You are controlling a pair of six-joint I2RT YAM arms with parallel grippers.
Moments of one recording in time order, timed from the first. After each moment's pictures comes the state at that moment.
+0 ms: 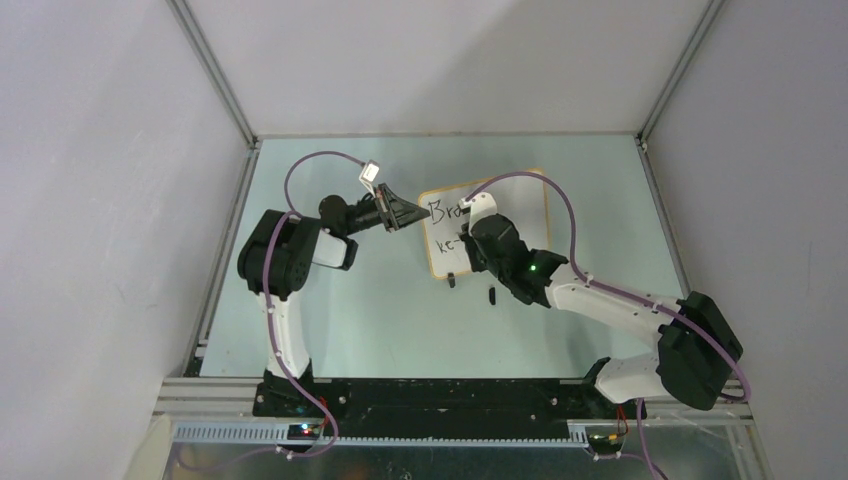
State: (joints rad) left arm -0.25 2.04 0.84 1.47 1.00 -0.94; right arm 0.84 1.35 0.90 -0.12 0.35 0.19
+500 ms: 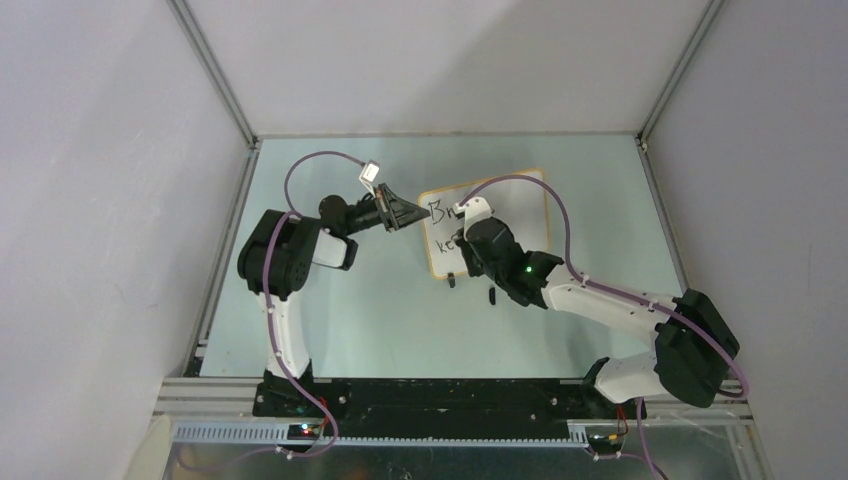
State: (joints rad) left arm -0.25 2.04 0.84 1.47 1.00 -0.94; right arm 0.86 1.37 0.91 -0.14 0.34 0.19
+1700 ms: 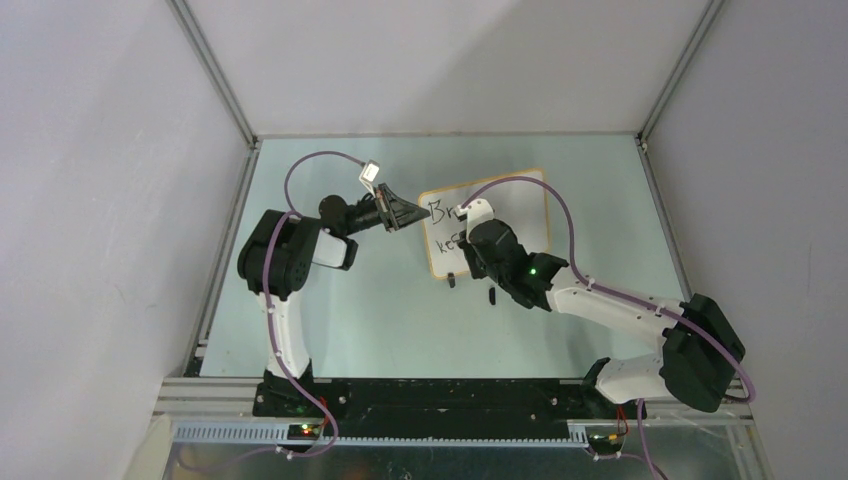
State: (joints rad) left arm -0.25 2.04 0.84 1.47 1.00 -0.94; right arm 0.87 1.33 0.90 -0.18 0.34 0.18
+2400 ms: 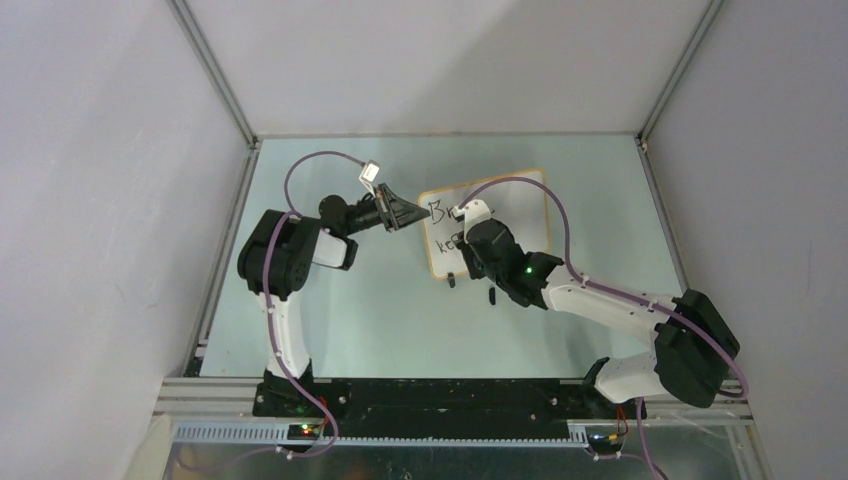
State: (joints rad) left arm -0.25 2.04 0.84 1.46 1.00 -0.94; right arm 0.86 1.37 0.90 -0.16 0.32 0.17
